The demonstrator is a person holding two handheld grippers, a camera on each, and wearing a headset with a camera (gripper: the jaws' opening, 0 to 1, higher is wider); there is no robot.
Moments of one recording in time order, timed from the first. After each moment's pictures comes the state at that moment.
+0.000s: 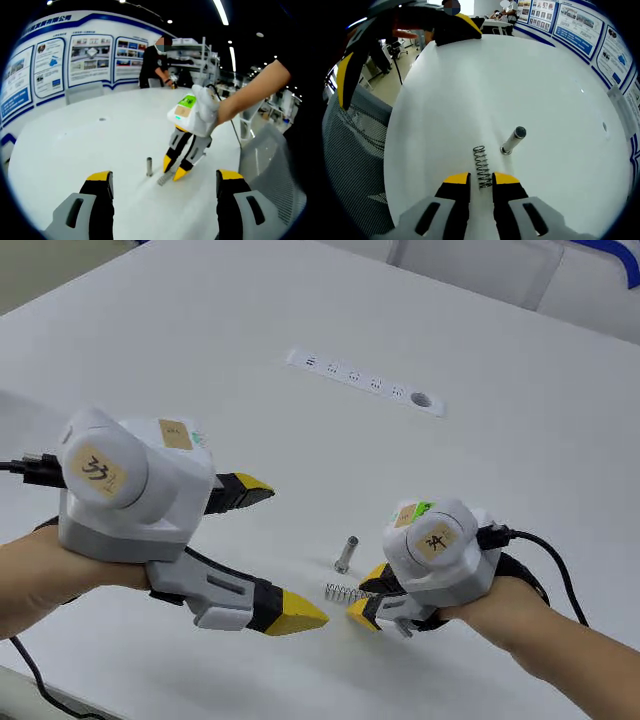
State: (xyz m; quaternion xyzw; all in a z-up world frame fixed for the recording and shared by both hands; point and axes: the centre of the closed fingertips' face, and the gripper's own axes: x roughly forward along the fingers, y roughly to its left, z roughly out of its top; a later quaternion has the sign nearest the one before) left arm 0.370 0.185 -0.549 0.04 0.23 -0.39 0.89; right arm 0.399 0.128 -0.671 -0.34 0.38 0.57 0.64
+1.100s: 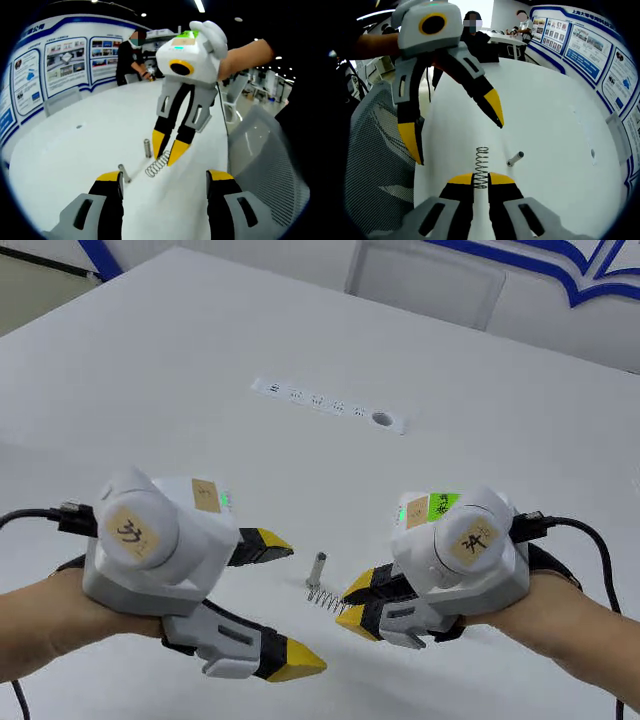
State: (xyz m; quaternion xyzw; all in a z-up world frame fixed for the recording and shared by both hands) left arm 0.349 0.128 -0.563 0.12 0.23 -0.47 0.84; right arm 0.364 0.121 -0.580 -0.36 0.28 0.63 0.63
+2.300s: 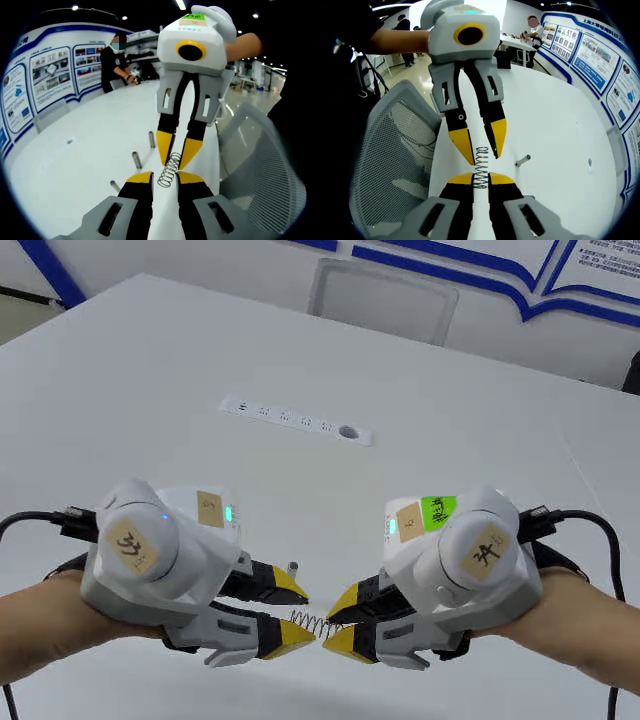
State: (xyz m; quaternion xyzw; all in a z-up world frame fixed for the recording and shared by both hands) left arm 0.342 0.108 -0.543 0.14 0.21 -0.51 0.82; right arm 0.336 0.109 -0.555 -0.37 0.27 0.64 0.61
